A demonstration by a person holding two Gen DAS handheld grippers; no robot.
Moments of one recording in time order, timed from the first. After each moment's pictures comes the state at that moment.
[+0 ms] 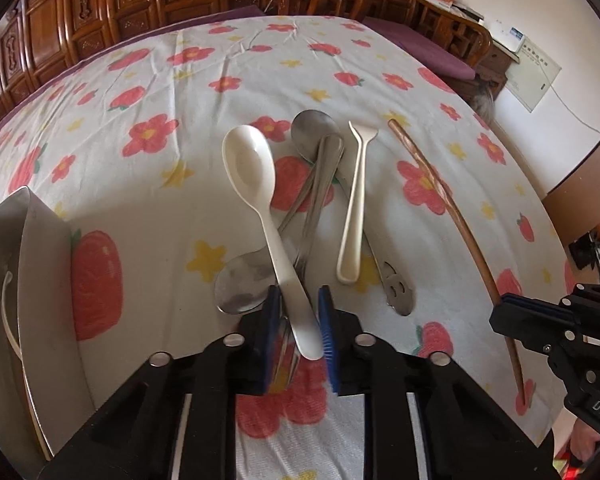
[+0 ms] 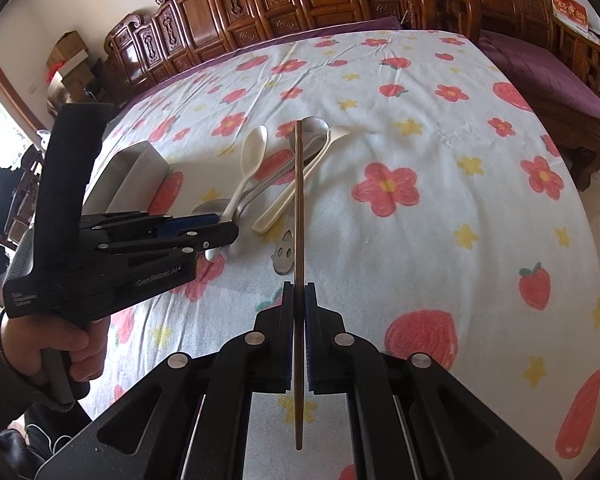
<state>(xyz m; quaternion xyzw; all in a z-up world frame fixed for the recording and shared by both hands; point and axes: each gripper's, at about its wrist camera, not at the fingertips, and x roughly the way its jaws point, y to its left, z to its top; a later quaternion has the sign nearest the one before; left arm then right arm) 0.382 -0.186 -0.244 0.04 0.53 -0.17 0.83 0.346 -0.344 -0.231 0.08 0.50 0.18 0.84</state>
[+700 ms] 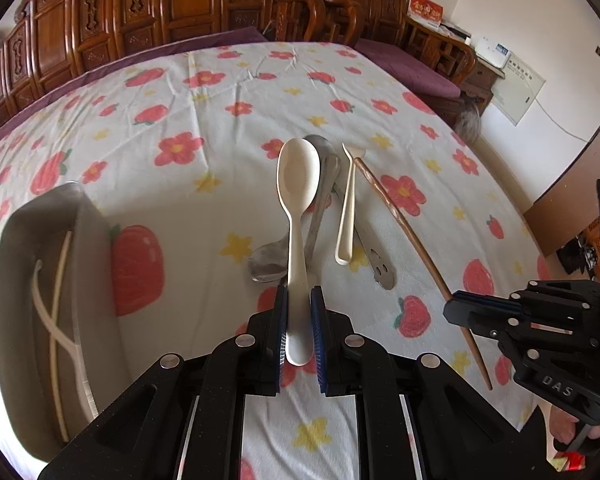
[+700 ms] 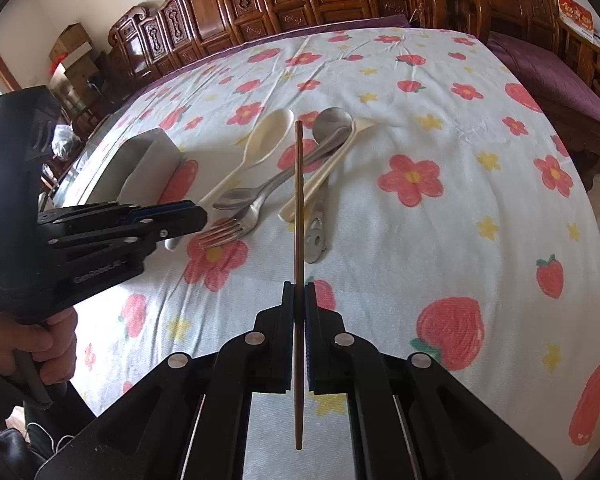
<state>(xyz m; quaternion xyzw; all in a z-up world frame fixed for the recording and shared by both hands) 0.353 -0.157 -0.208 0.03 0.50 -0.19 0.85 0.337 -0.319 -0.226 0.07 0.51 0.18 0.84</state>
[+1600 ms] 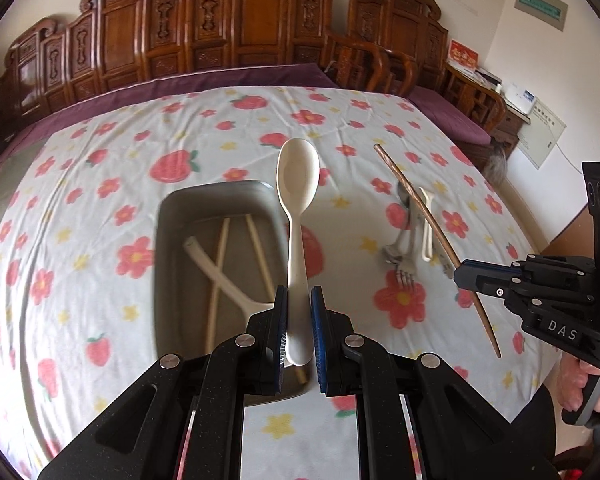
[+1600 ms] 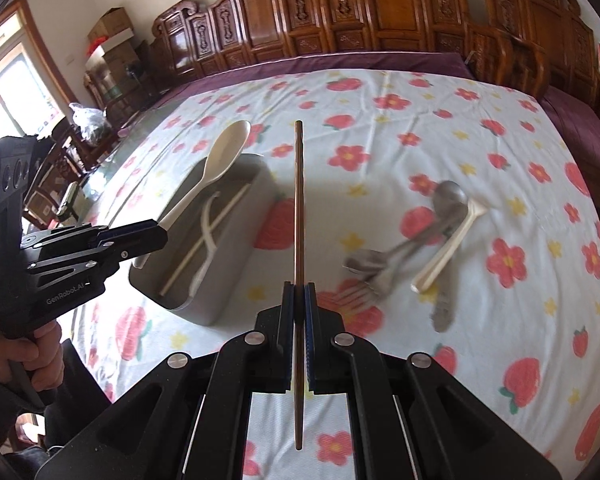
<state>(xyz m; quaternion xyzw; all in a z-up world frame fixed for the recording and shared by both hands) 0.313 -0.020 -0.150 0.00 0.45 -0.13 0.88 0.341 -0.205 -0.164 0.03 0.48 0.24 0.85</state>
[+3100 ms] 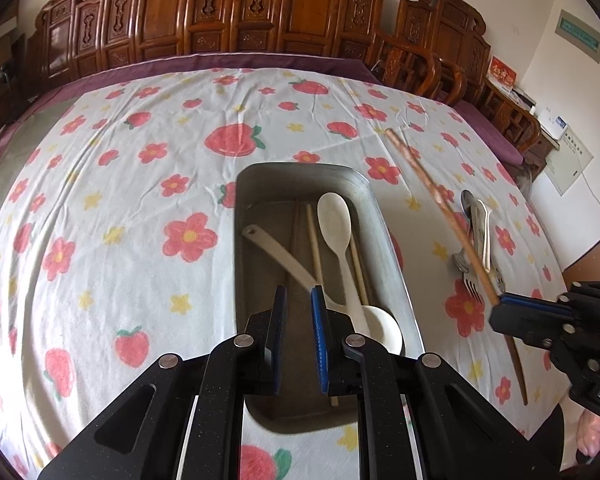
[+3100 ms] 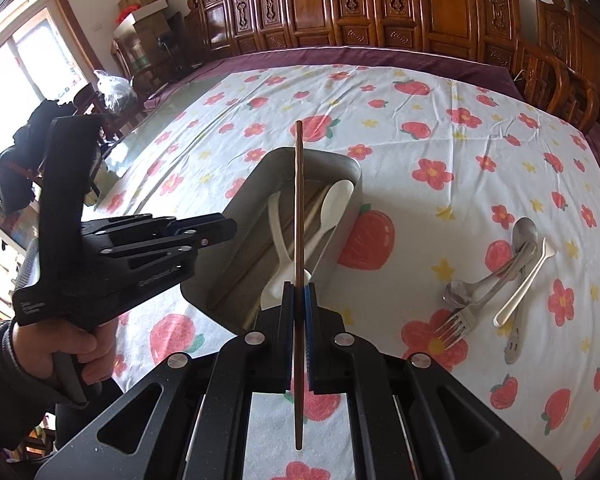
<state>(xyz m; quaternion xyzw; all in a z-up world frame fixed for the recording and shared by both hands) 0.333 0.046 -0.178 -0.04 0.47 -0.08 0.88 0.346 -0.118 -0.154 -0.01 0.49 0.28 0.83</state>
